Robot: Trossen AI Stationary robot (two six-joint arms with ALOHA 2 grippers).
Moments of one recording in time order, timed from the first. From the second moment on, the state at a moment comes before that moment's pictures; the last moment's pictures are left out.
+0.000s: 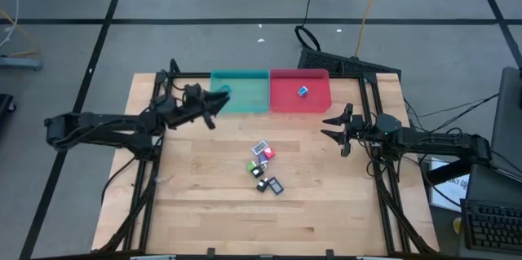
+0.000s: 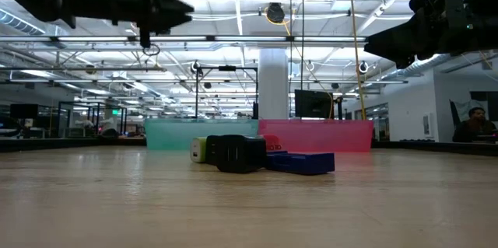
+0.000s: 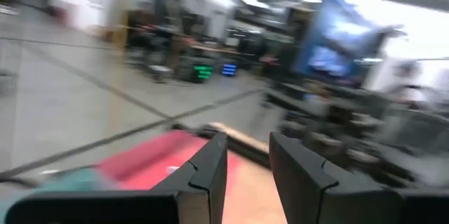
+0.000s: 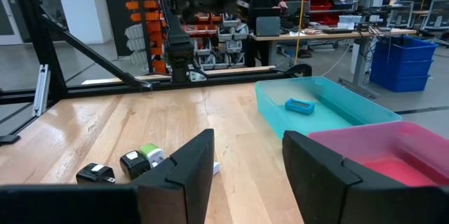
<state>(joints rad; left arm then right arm) 0.27 0.97 0.39 0.72 -0.08 -0.30 -0.18 0.33 0.07 0.27 -0.03 0.04</state>
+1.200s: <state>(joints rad) 0.22 0.49 0.22 0.29 0.10 -0.34 -0.06 0.68 0.07 0.57 -0.03 0.06</state>
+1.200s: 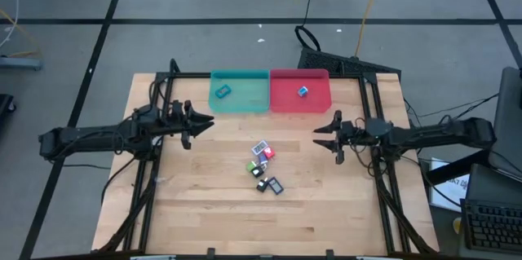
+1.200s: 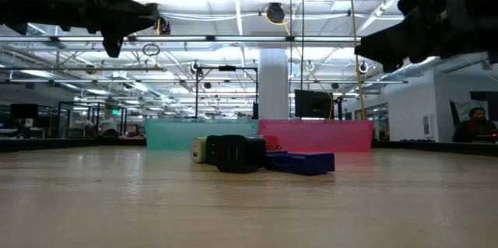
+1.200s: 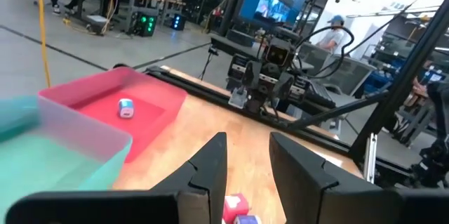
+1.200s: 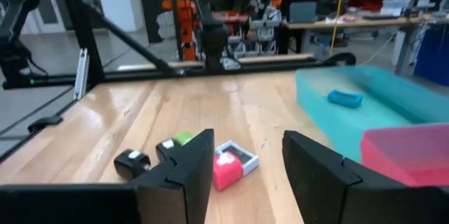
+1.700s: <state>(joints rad) 0.22 0.34 0.22 0.14 0.05 -0.35 0.02 1.15 0.26 0.68 0.13 0.12</state>
